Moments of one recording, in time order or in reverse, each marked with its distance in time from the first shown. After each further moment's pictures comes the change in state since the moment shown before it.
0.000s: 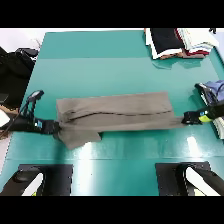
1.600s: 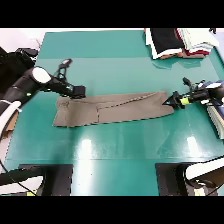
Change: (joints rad) left arm -0.212 -0.647 0.454 -0.118 0.320 0.017; right arm -0.110 -0.740 0.273 0.559 -0.118 -0.227
